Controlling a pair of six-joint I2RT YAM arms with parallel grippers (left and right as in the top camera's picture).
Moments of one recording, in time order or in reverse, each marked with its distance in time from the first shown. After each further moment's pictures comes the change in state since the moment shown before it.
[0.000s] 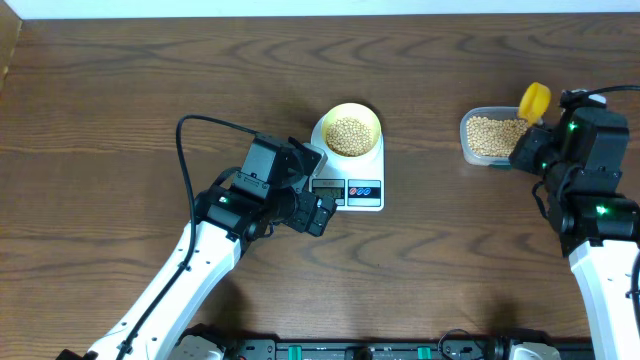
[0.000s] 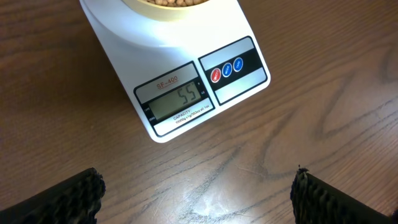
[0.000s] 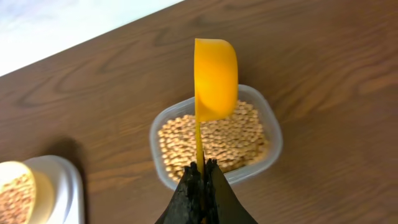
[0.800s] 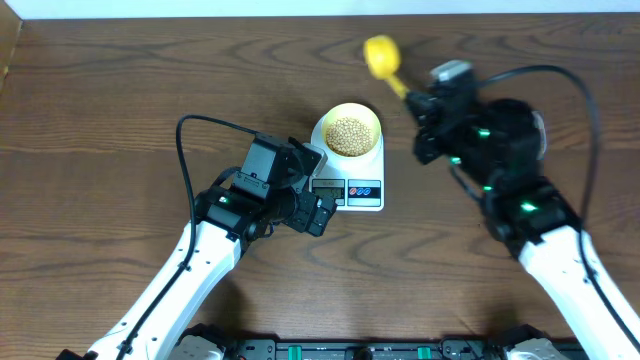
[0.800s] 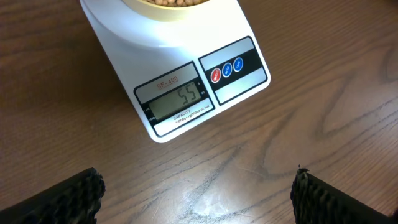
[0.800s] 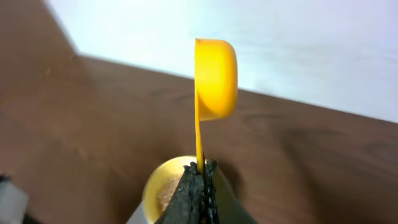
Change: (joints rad) left arm 0.000 0.000 0.000 0.000 0.000 0.000; right arm 0.379 0.052 -0.002 0.418 -0.266 -0.194
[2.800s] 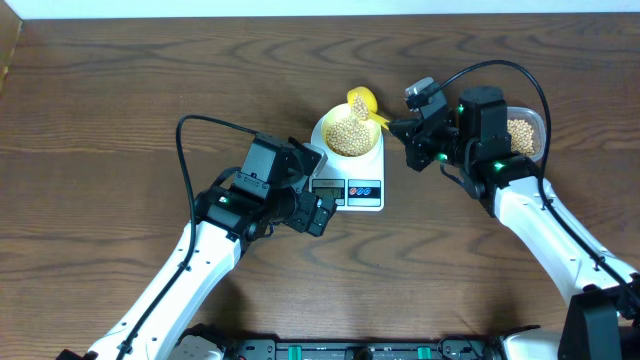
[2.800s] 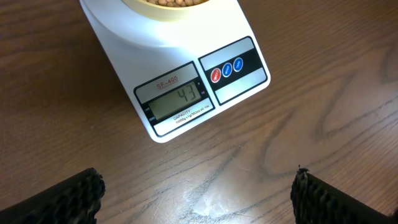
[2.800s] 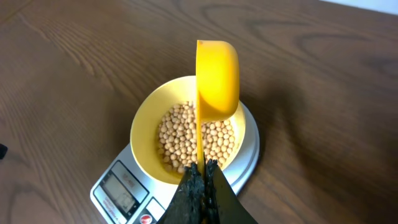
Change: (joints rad) left arm 0.000 0.000 0.000 0.000 0.000 0.000; right arm -0.057 0.330 -0.010 0.011 -0.289 -0.186
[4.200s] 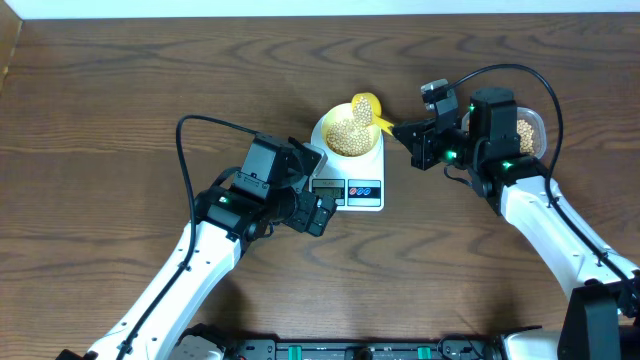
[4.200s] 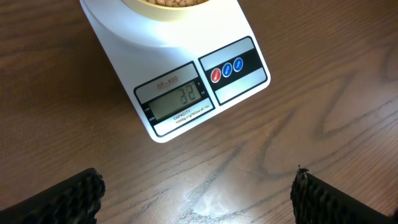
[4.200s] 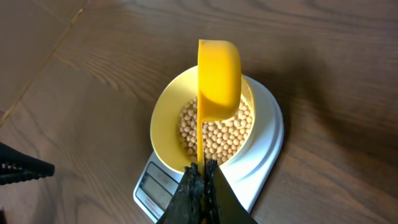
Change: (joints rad) left arm 0.000 0.000 0.000 0.000 0.000 0.000; right arm -0.052 0.011 -0.017 -0.009 -0.109 0.240
